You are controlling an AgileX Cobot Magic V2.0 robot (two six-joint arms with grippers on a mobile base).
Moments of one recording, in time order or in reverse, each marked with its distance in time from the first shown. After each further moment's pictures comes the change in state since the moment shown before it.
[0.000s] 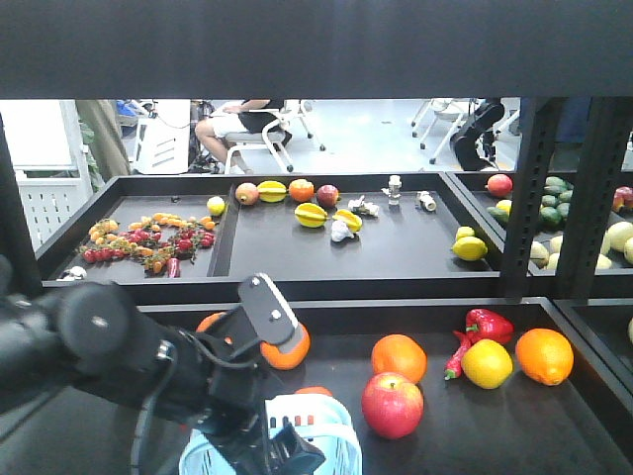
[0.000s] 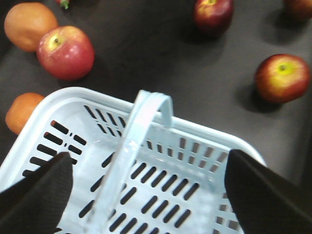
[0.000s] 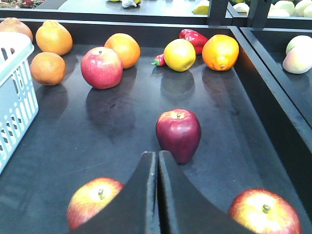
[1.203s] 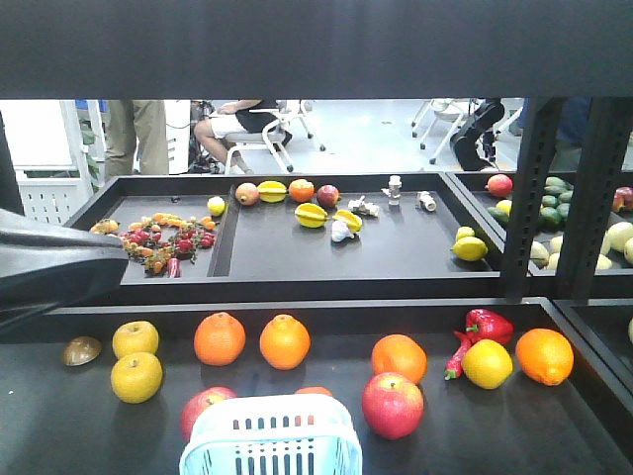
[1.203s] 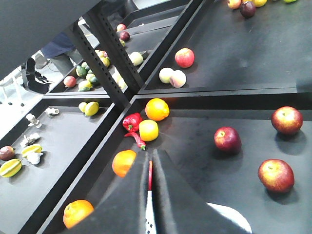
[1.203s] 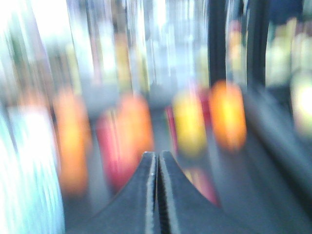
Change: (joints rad) left arm 0.000 -0.668 -0.008 0.023 0.086 -0.023; right arm 0.000 0.000 0.000 0.138 -0.406 0.060
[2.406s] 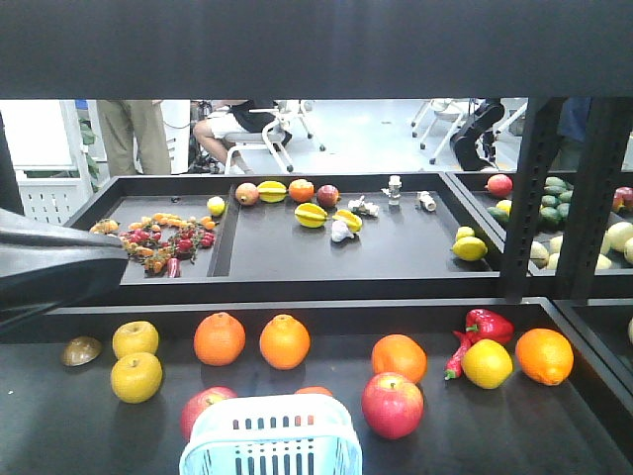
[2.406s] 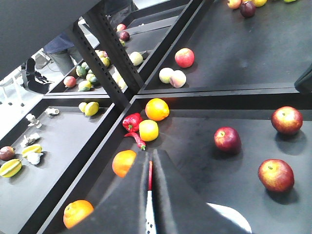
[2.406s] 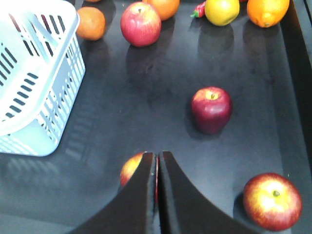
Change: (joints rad) left arm 0.000 0.000 0.000 0.000 0.000 0.000; right arm 0.000 0.484 -0.561 0.007 0.848 -0.185
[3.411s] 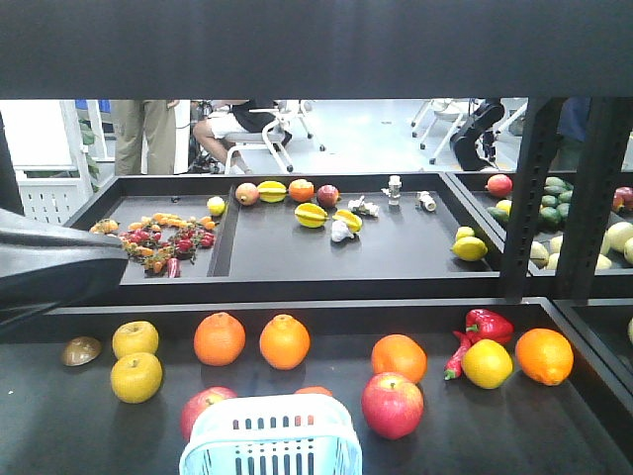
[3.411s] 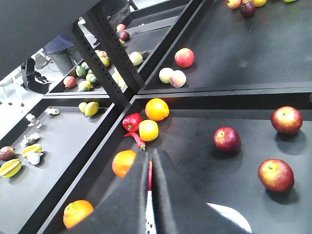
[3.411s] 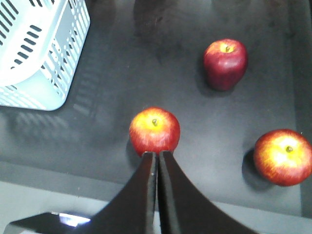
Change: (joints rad) left arm 0.000 0.000 0.000 0.000 0.000 0.000; right arm 0.000 0.000 0.000 0.001 0.154 0.000
